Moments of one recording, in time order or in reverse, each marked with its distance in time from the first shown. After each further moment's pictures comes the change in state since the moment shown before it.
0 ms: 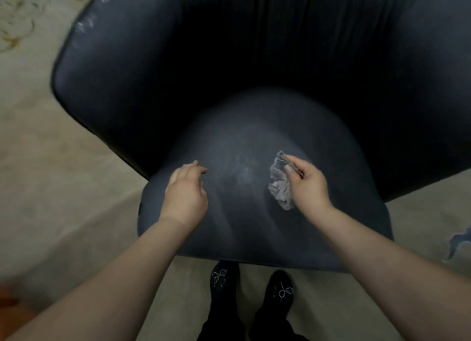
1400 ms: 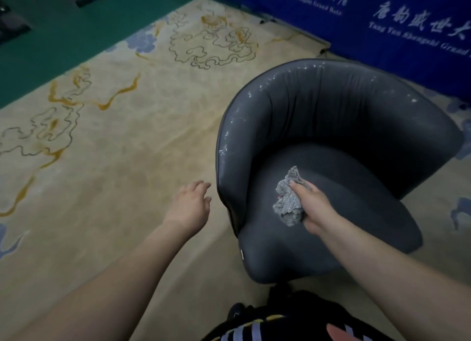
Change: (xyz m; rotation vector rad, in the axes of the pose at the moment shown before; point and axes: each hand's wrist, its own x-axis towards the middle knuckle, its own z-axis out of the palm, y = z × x) left_hand 0.069 -0.126 -0.355 0.335 -0.214 0.338; right_hand -0.124 -0.293 0.147 0.778 0.123 0.420
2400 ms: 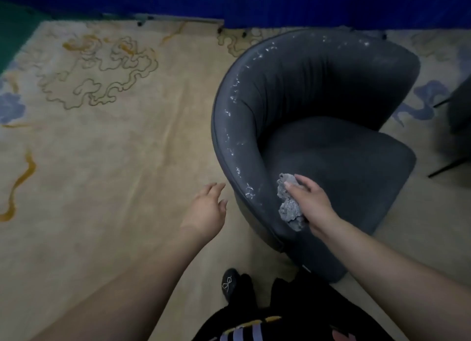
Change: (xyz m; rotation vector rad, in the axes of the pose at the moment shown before) left_hand 0.236 -0.093 -0.039 -0.078 -0.273 0.532; right_hand 0.066 0.021 0.177 0.034 0.565 -0.117
